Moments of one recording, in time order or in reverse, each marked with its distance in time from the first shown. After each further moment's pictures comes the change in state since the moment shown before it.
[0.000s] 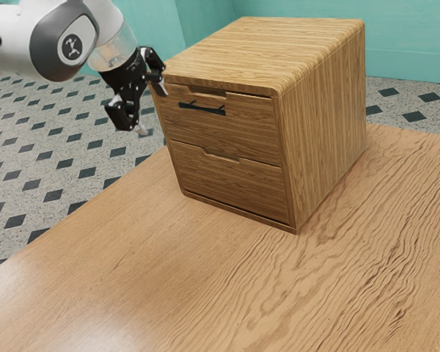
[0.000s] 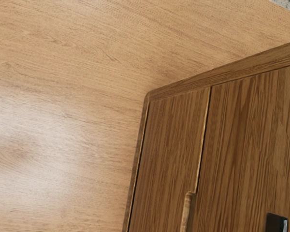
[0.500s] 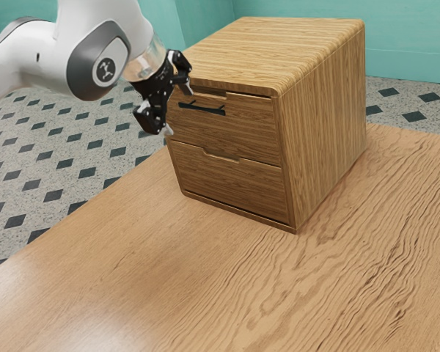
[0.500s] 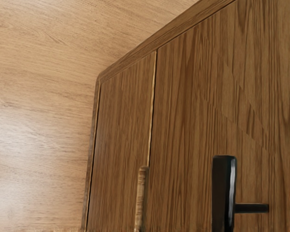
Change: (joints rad) arm -0.037 0.080 -0.013 0.022 0.042 0.160 0.007
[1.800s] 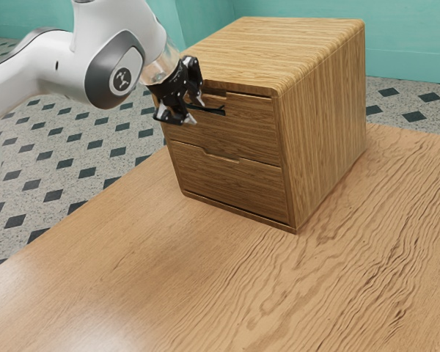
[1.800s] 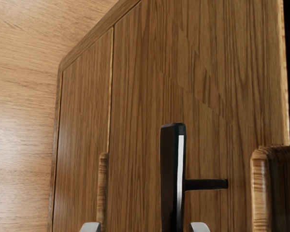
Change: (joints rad) arm -0.002 0.041 -0.005 0.002 -0.001 0.094 0.026
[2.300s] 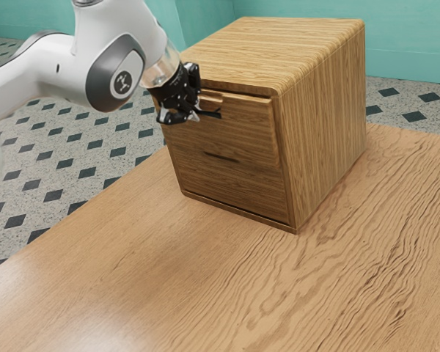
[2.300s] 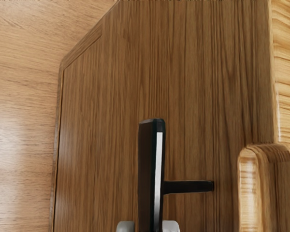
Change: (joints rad) arm -0.001 -0.007 0.002 -0.022 -0.001 0.011 0.002
